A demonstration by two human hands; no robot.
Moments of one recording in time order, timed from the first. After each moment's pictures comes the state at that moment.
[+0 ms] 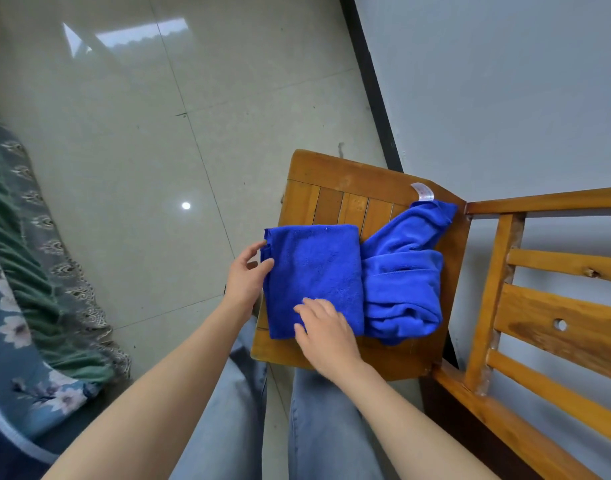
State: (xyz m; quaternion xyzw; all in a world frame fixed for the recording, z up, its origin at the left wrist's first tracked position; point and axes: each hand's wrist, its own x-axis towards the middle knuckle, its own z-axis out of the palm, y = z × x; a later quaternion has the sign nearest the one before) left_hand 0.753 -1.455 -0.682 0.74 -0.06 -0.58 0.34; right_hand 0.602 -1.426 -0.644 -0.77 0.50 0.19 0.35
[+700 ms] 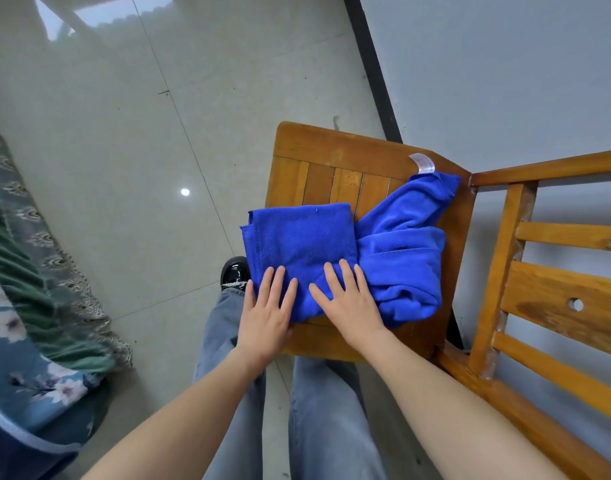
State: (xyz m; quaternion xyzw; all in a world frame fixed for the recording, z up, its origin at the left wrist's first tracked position) left_hand 0.705 -1.370 -0.717 0.65 -0.70 -0.26 -0.12; right_hand 0.548 -1.436 -0.696 -0.88 0.39 0.25 0.12
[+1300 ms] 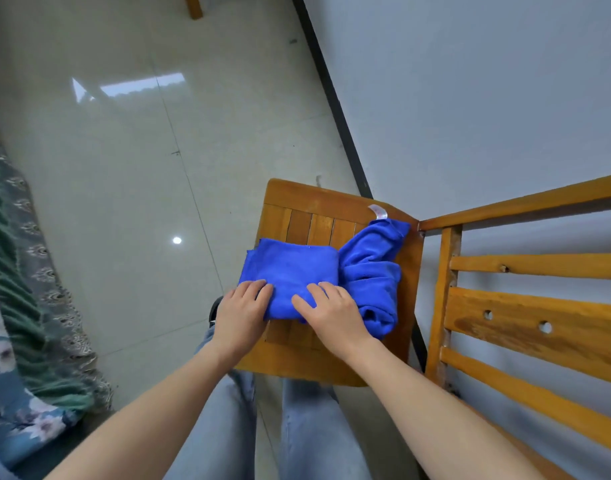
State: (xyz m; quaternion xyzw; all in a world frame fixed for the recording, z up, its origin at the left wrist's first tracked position) left_hand 0.726 -1.413 -0.667 0.67 -0.72 -0.15 0.13; right_hand 0.549 -1.464 -0.629 -0.93 0.35 -0.09 0.03
